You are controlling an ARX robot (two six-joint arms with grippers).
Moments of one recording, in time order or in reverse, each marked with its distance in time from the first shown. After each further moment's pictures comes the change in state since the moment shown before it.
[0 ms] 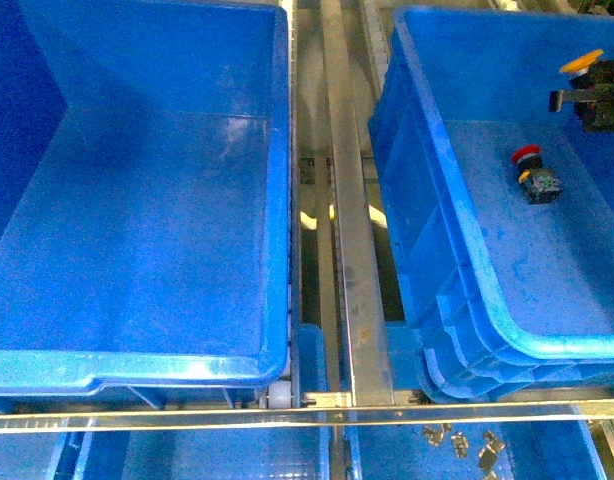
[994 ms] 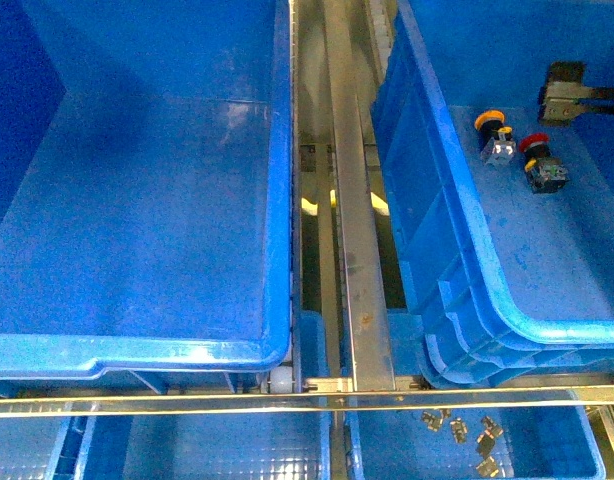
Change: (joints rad) left arm 0.000 0.000 0.000 0.000 0.000 0.000; right arm -0.002 0.046 0.000 0.071 0.099 0.086
